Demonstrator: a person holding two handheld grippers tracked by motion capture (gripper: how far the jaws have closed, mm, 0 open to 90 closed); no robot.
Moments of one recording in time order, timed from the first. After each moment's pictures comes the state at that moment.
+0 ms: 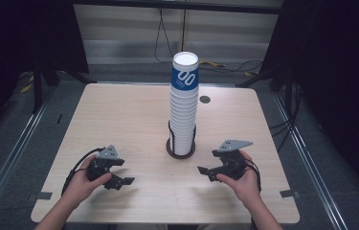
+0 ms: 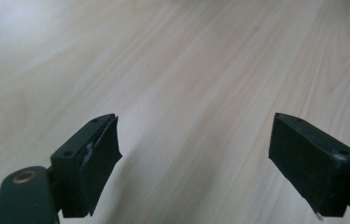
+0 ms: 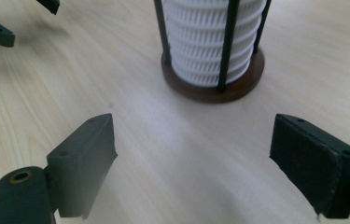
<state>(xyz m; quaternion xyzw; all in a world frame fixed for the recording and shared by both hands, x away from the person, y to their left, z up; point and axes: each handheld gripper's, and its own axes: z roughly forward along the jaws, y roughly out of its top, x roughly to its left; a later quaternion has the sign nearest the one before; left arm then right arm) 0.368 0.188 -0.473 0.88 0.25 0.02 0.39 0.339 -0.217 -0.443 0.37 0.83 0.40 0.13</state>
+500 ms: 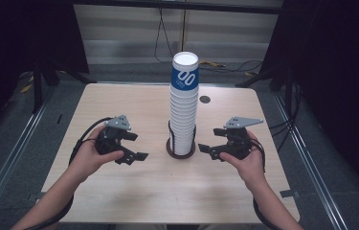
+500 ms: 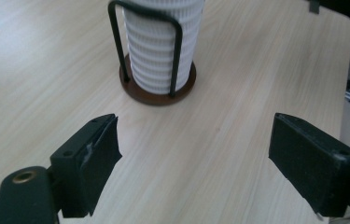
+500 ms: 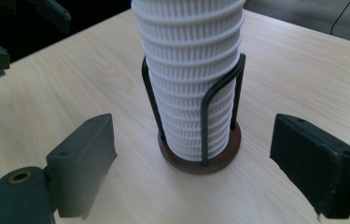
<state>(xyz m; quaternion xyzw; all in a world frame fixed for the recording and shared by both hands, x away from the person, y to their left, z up) 0.395 0.147 -0.375 0.88 0.22 0.02 0.42 0.364 -0.218 -0.381 0.37 0.80 0.46 0.14</state>
